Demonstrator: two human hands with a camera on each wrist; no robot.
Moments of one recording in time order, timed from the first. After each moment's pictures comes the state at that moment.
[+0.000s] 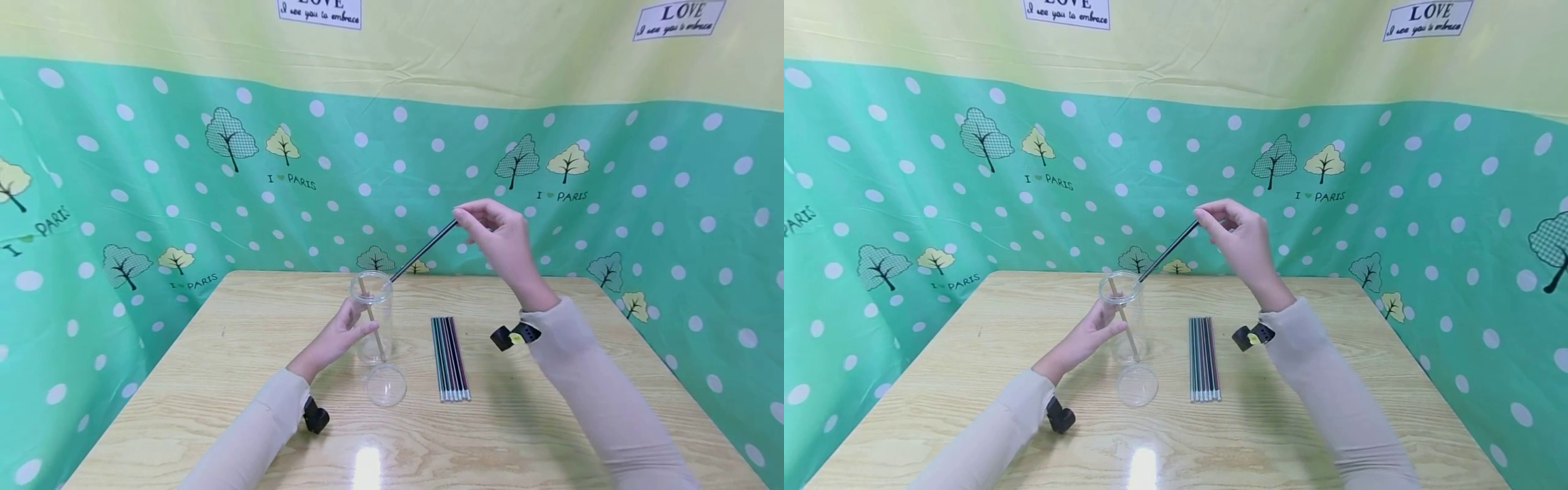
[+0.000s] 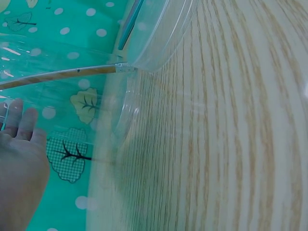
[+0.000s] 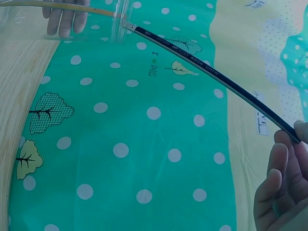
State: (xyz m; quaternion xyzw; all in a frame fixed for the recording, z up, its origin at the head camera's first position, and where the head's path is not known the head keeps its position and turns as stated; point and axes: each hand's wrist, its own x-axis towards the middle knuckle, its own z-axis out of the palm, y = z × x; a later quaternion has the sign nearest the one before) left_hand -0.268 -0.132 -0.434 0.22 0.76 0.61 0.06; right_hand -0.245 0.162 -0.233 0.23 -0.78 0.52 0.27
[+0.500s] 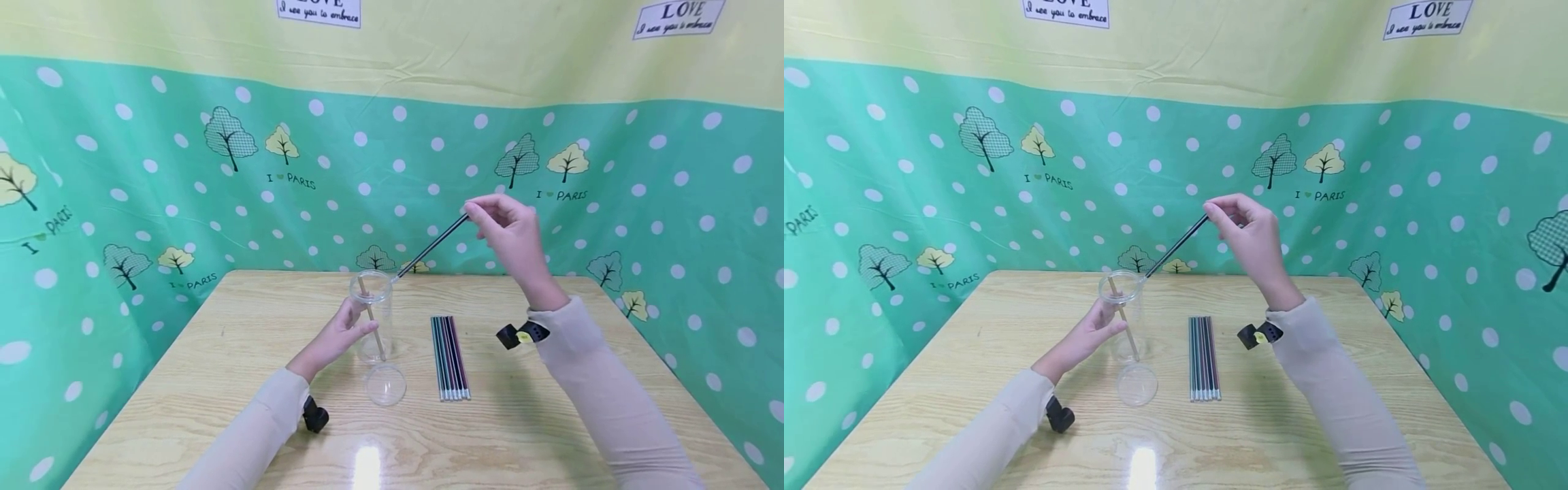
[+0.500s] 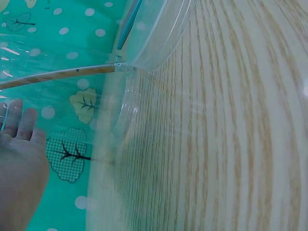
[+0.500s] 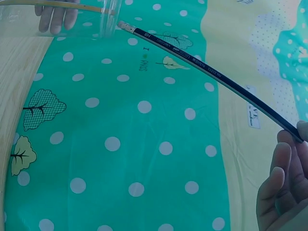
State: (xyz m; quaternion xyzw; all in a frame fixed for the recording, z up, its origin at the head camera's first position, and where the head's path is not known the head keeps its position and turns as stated) left_hand -0.267 -0.132 -0.433 0.22 0.76 0.61 0.06; right_hand -0.270 0.184 -0.245 0.23 -0.76 0.54 0.28
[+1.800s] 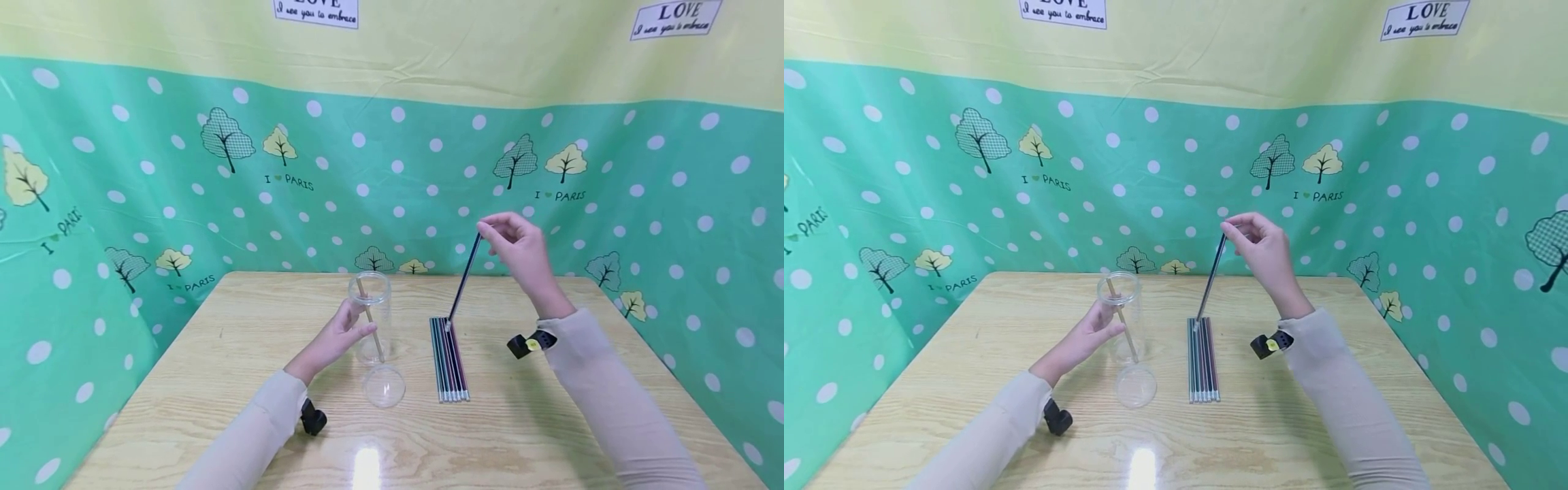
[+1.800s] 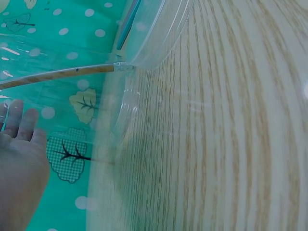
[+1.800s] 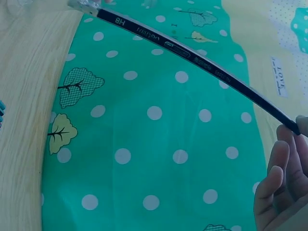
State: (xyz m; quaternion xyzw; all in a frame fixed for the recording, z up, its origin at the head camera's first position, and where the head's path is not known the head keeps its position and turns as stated) left_hand -0.267 -0.133 -0.434 0.22 0.76 0.61 0.06; right_hand -0.283 0.216 -0.279 0.15 -0.80 0.53 0.23
